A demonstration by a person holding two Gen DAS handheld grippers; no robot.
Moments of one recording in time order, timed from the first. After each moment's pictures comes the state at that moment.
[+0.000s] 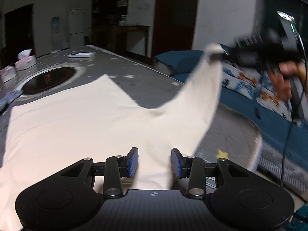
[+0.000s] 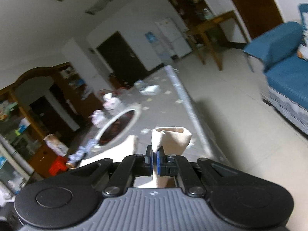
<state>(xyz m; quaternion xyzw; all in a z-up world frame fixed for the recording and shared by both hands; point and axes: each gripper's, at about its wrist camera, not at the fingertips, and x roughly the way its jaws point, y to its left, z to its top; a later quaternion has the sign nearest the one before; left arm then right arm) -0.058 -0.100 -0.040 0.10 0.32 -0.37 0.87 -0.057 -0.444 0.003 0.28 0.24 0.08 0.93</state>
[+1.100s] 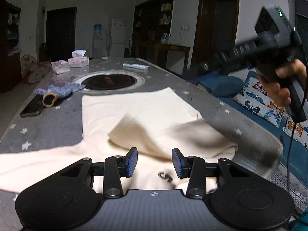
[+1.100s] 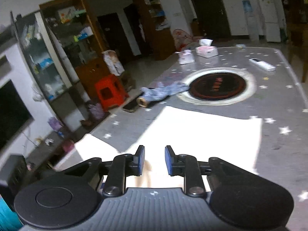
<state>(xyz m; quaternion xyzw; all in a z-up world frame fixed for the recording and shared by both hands) -0.076 0.026 -0.015 0.03 0.27 -0.26 0.93 0.012 -0.225 0.046 0.06 0.34 0.31 0.89</state>
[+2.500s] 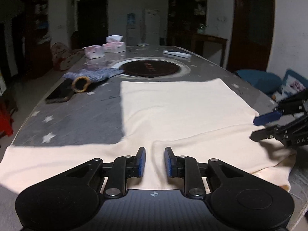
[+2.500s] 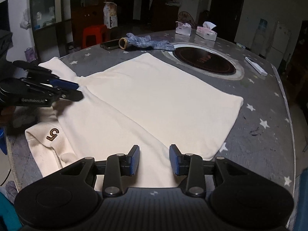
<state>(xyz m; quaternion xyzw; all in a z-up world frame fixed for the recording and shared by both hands) -0.019 0.052 -0.046 0.02 0.31 -0.14 0.94 0.001 -0.211 -0.035 -0.15 0.36 0.27 0.88</state>
